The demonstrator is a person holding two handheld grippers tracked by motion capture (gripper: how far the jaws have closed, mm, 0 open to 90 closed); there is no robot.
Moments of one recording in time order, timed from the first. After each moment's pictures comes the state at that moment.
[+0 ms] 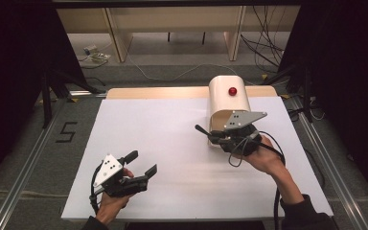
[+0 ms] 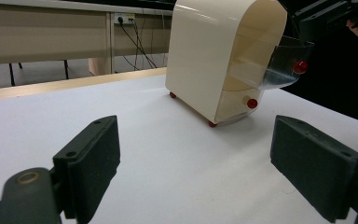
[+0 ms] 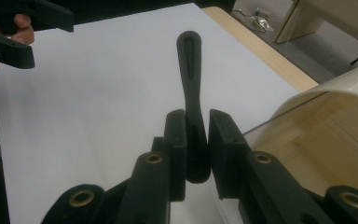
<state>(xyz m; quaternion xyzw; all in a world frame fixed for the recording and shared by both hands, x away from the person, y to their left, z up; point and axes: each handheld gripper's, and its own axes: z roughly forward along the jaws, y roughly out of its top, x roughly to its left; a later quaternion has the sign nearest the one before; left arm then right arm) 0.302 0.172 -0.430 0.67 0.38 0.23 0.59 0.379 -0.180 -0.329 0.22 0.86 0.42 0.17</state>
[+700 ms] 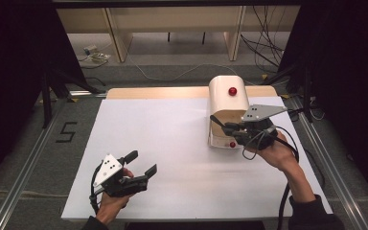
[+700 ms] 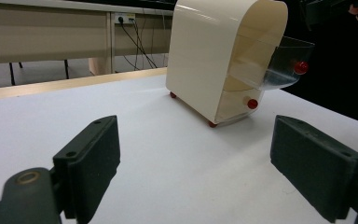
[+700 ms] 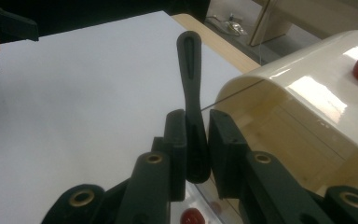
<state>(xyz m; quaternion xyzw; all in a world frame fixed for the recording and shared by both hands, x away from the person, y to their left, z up) 0.302 0.172 -0.430 0.67 0.38 0.23 0.59 0.384 -0.212 -0.318 0.25 0.85 0.42 0.20</state>
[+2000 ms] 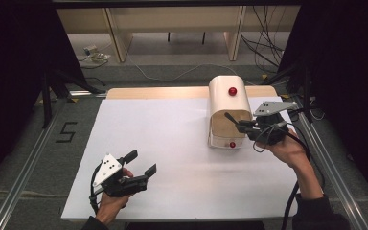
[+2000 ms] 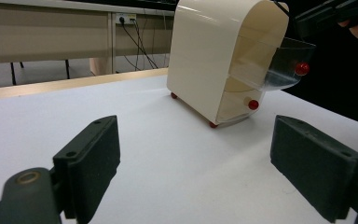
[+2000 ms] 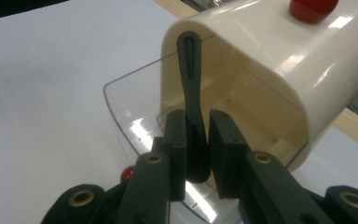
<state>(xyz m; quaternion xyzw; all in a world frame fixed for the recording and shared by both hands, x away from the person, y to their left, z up) 0.302 0.173 -0.430 0.67 0.38 0.23 0.59 0.402 -0.245 -0.328 0.31 0.84 0.39 0.20</state>
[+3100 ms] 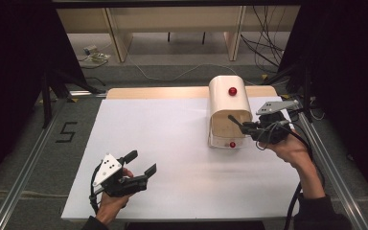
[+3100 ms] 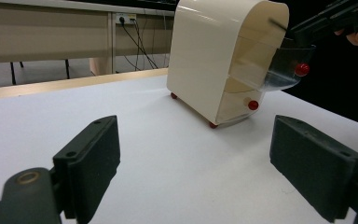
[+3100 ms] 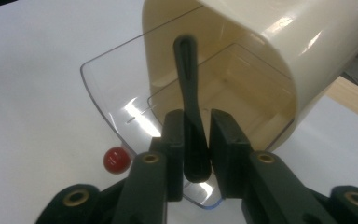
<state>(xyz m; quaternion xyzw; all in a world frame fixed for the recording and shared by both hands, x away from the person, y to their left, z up) 0.302 0.173 -0.430 0.67 0.38 0.22 0.59 0.410 -0.255 -0.335 0.33 0.85 0.37 0.18</state>
